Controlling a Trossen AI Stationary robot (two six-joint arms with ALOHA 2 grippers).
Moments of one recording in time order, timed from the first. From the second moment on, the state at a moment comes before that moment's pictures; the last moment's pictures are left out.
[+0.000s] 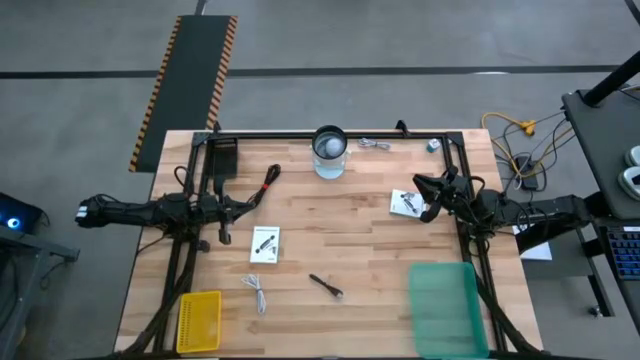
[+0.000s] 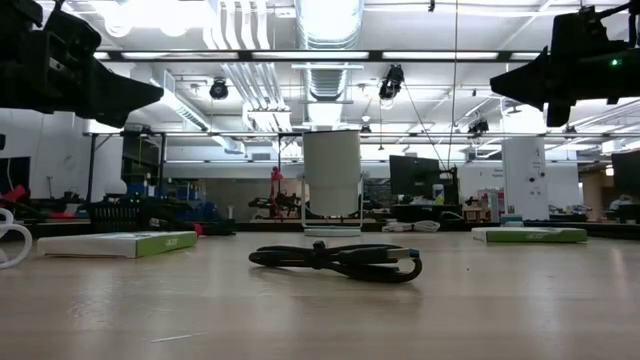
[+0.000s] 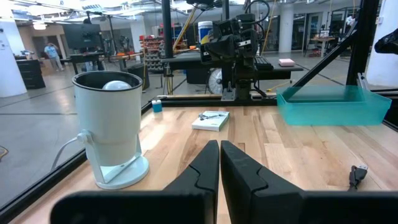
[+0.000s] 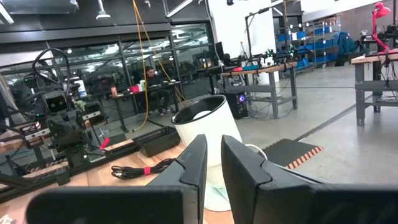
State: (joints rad) left arm -0.09 0.09 0.01 0.05 -0.26 0.06; right arm 0.06 0.15 0.01 0.32 0.63 0.12
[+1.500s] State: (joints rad) left arm -0.09 0.09 0.01 0.04 -0.26 0.06; right arm 0.06 0.15 0.01 0.32 0.63 0.12
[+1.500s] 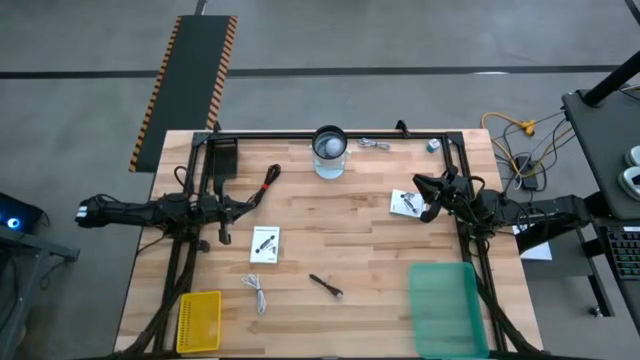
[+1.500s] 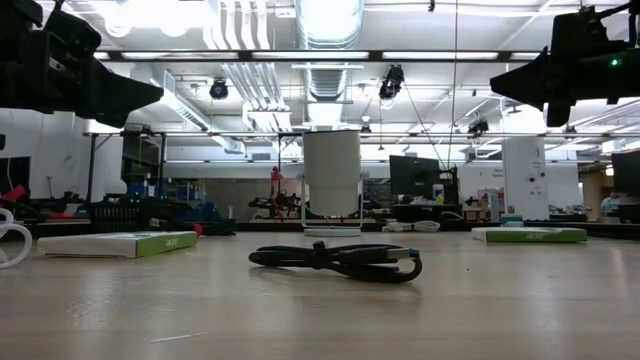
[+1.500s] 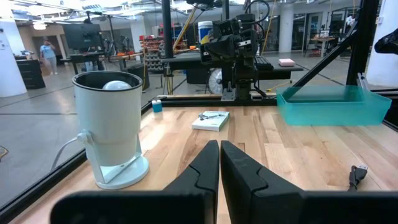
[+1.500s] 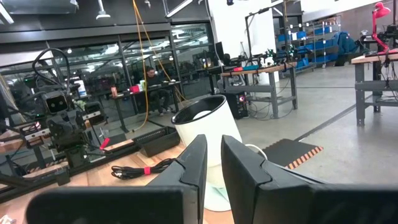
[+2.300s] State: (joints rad) left arm -0.09 0.09 0.01 0.12 -0.27 0.06; right arm 0.06 0.15 0.01 0.32 0.63 0.08
